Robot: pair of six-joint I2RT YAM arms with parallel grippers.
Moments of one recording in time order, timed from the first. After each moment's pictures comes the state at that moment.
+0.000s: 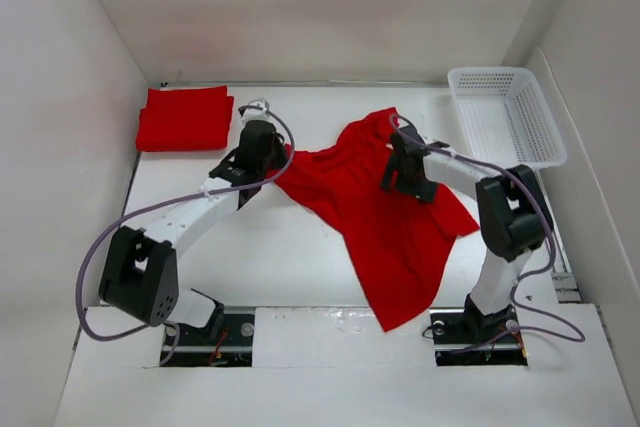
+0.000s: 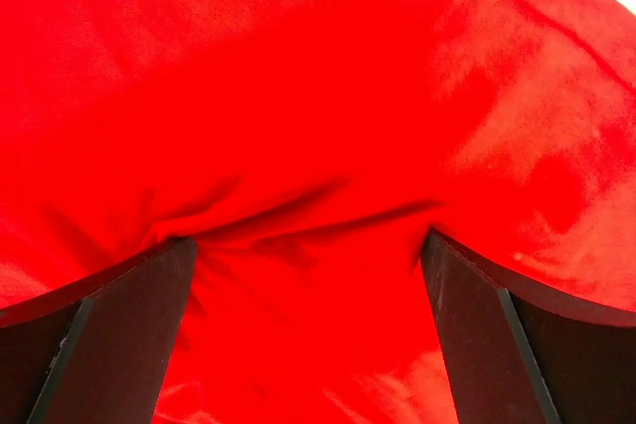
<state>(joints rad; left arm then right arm) -0.46 1.43 0.97 -0.05 -0.22 -0.54 0.40 1.79 1.13 -0.58 0.28 0.74</state>
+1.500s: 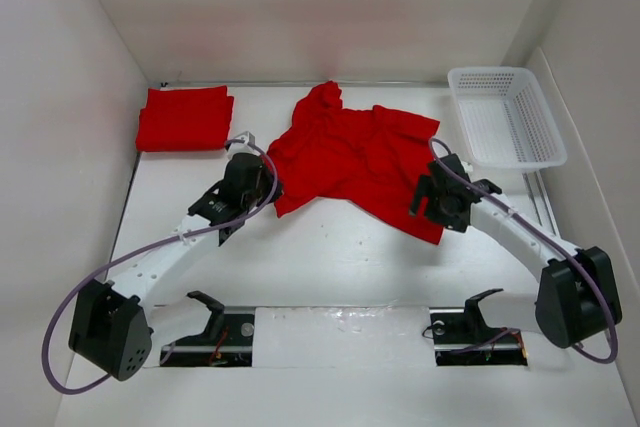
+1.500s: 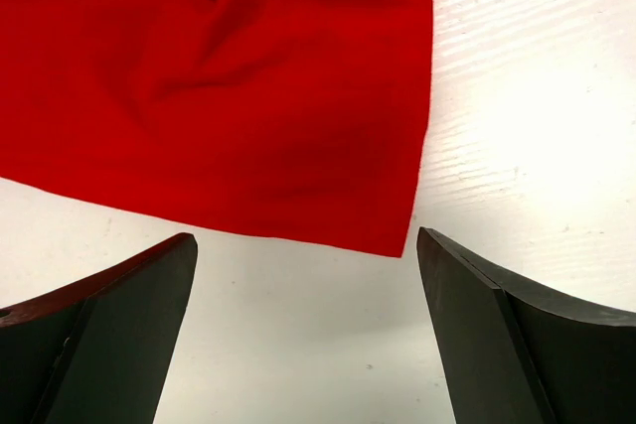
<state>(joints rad) -0.50 1.09 0.74 -0.24 -0.17 -0.73 0.35 1.27 0.80 -0.66 0.22 0.65</state>
